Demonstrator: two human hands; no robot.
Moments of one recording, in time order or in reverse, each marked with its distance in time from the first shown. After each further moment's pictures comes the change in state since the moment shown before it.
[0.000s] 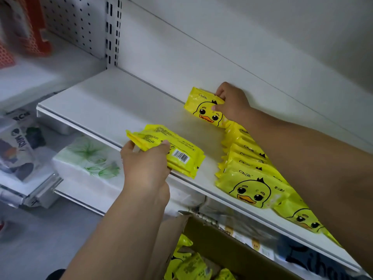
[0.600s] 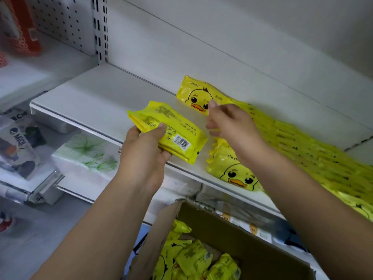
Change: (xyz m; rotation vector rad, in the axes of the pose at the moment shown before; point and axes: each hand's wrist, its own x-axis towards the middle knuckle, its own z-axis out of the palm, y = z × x) left_hand -0.009 -0.007 0.006 -0.046 -0.261 -0.025; right_hand -0.171 -0.062 -0.034 0.751 0.012 0.308
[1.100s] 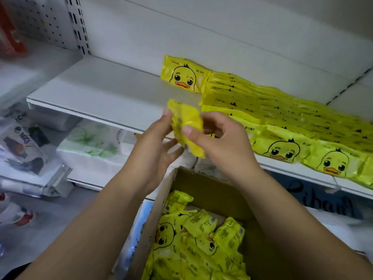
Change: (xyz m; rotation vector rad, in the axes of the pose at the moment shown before) left_hand -0.069 -0.029 -0.013 0.387 -0.366 -0.110; right_hand -0.145 0.010 -0.010 0.195 0.031 -0.108
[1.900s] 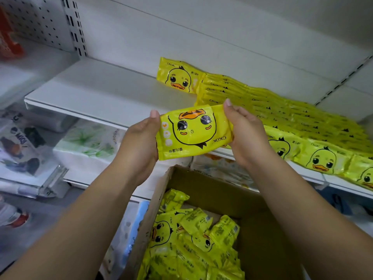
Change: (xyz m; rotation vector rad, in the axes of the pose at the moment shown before) left_hand -0.002 0.009 -0.002 0.086 0.114 0.081; right_hand 0.029 0.011 -0.036 0.279 0.215 0.229
